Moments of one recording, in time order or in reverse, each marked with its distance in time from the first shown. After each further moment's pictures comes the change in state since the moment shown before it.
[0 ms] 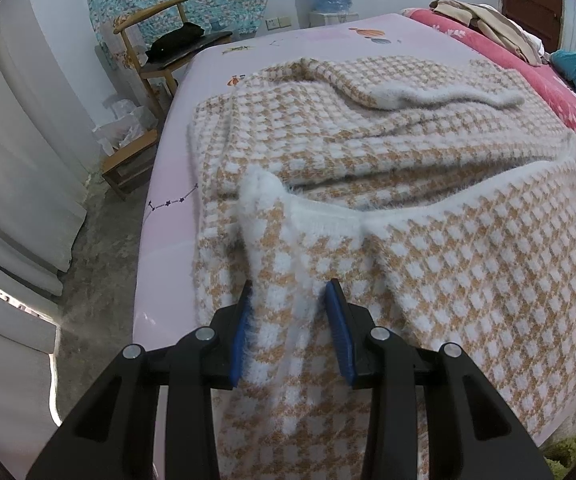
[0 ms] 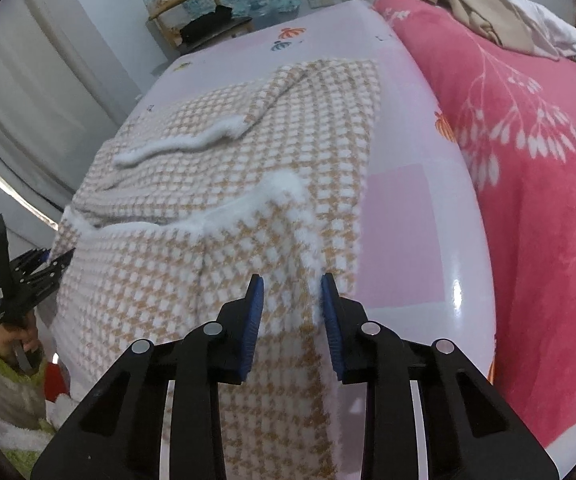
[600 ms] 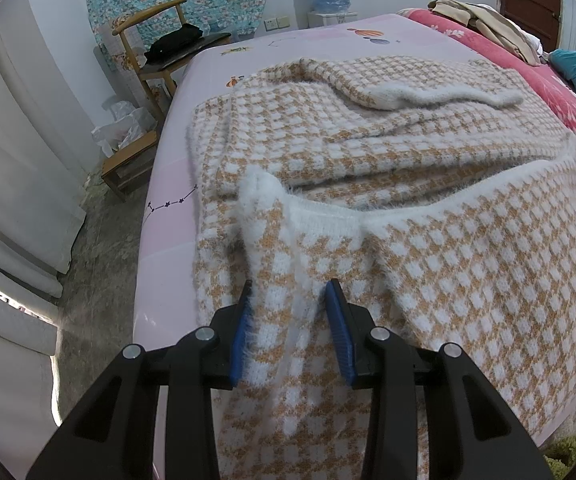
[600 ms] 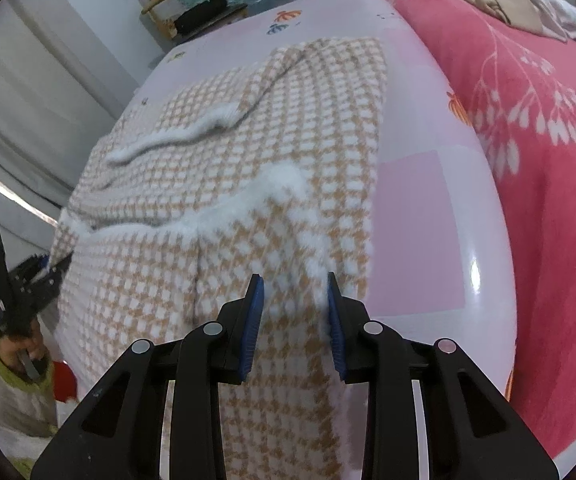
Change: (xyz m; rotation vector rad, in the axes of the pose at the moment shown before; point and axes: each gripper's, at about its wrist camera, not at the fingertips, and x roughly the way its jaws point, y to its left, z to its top) left arm -0.001 -0.001 0.000 0.000 -0.002 0.000; right arm 0.023 0.002 0.007 0.012 0.059 0.020
